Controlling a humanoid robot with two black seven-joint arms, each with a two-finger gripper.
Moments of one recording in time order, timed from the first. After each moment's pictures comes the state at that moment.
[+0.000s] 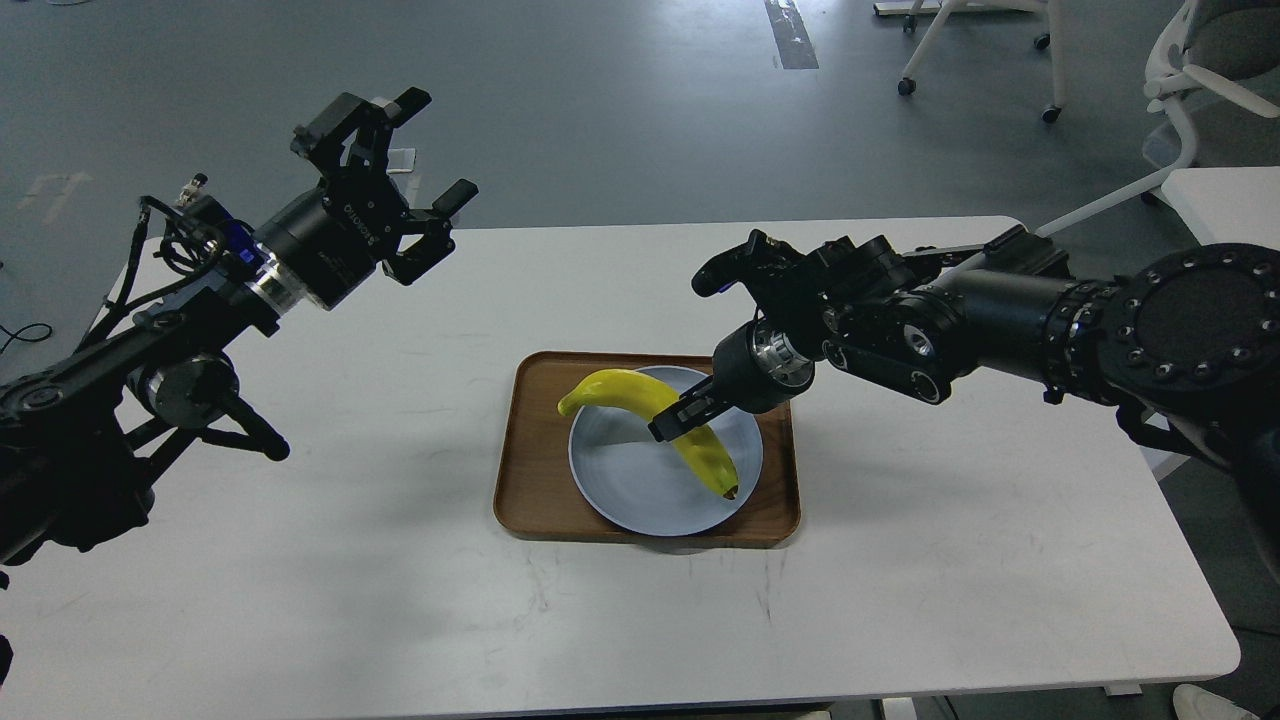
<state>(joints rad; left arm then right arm) -0.80 0.47 -0.56 -0.94 0.32 -0.49 -0.49 1.39 0.00 -0.65 0.64 -1.01 0.49 0.49</state>
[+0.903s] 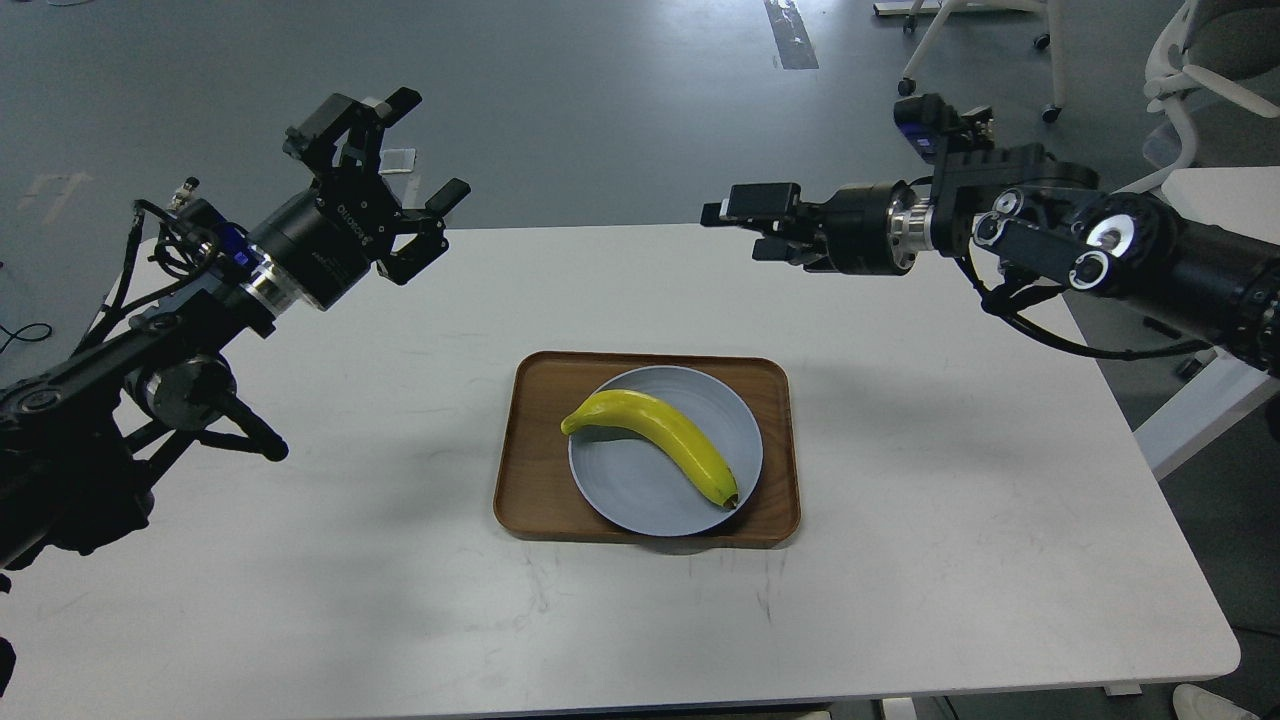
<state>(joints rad) -0.77 0.47 -0.58 -0.92 0.32 -0.48 -0.49 1.30 -0.37 -0.29 0.64 -0.41 0.49 0.49</state>
